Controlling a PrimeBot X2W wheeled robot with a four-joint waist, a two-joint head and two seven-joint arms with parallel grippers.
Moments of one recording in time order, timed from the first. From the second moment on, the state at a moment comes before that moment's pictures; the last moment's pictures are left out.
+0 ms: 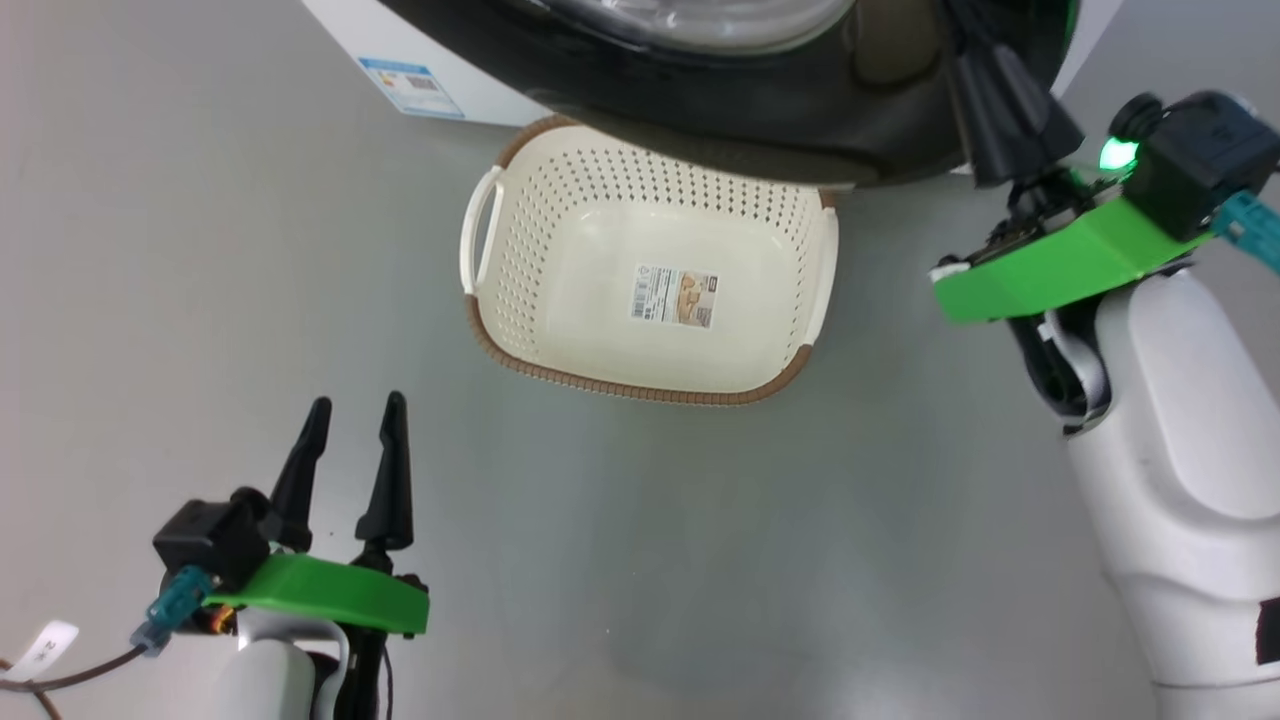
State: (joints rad) left arm -0.28 0.03 -0.14 0.33 -0.41 -0.13 -0.25; right arm -0.76 -0.19 0.20 0.25 0.27 0.13 -0.26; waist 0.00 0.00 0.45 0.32
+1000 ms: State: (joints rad) left arm -0.34 0.03 -0.25 0.25 -0.48 -0.13 -0.25; right arm -1.05 -0.39 0.16 0.36 0.18 0.13 -0.26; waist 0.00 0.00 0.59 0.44
